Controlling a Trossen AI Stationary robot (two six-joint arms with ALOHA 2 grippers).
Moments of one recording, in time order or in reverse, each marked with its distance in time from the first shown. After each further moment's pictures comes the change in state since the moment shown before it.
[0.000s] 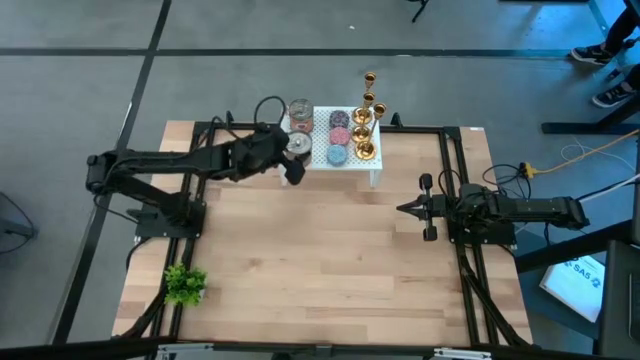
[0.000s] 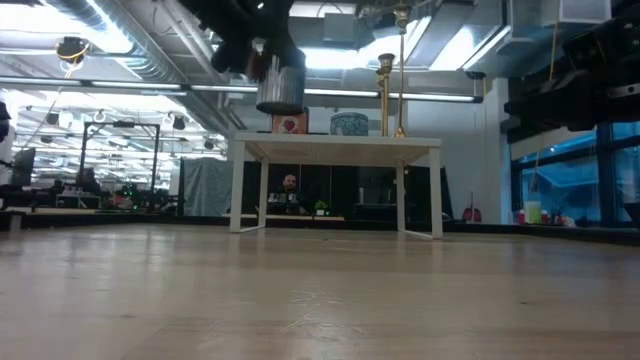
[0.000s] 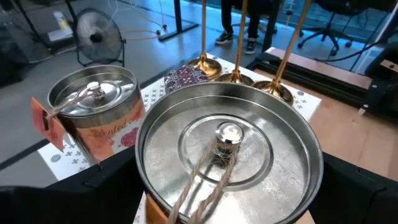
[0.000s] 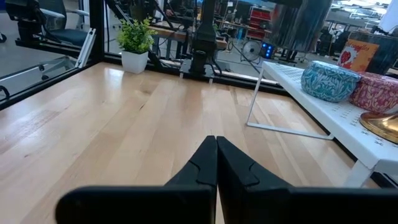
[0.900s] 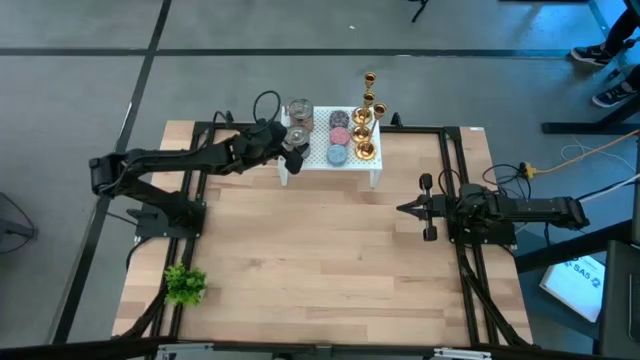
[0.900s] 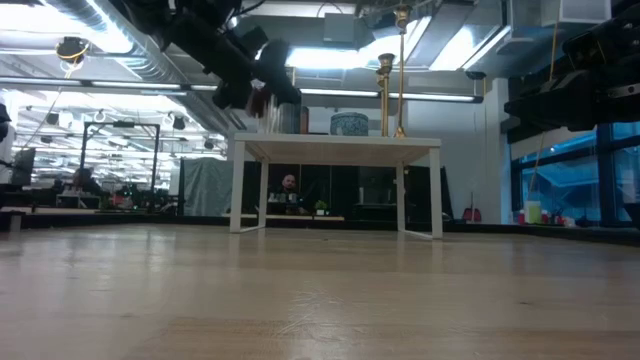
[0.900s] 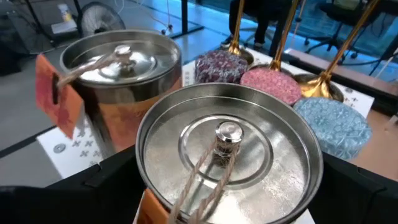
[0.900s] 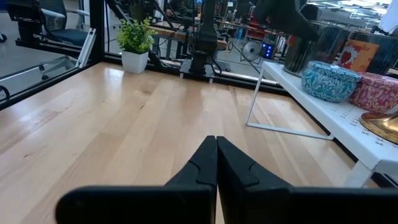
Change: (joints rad) left arm 0.178 0.039 -0.171 0.263 0.150 0.026; right arm 0.000 0.000 0.000 0.000 -0.001 0.000
